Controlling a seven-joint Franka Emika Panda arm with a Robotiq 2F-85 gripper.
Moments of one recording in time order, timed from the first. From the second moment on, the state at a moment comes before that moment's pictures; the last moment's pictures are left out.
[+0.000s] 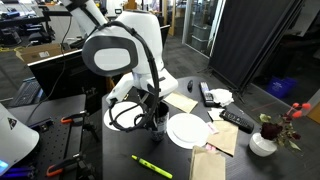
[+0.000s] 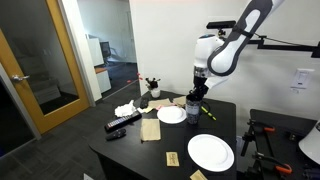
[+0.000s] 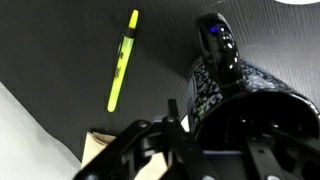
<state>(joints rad) -0.02 0.20 -0.22 -2.51 -0.14 2.79 0.38</state>
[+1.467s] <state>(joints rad) -0.03 -0.20 -0.10 -2.51 -0.19 2.38 0.39</state>
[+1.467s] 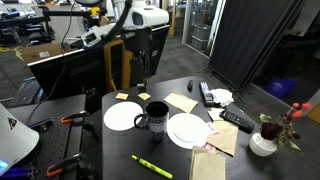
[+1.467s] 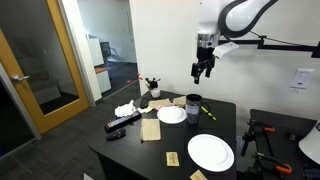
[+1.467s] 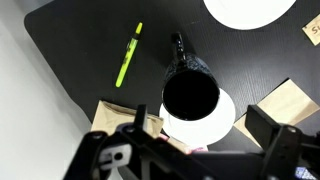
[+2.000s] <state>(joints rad) -0.06 -0.32 -0.06 -2.51 -0.19 2.27 0.37</state>
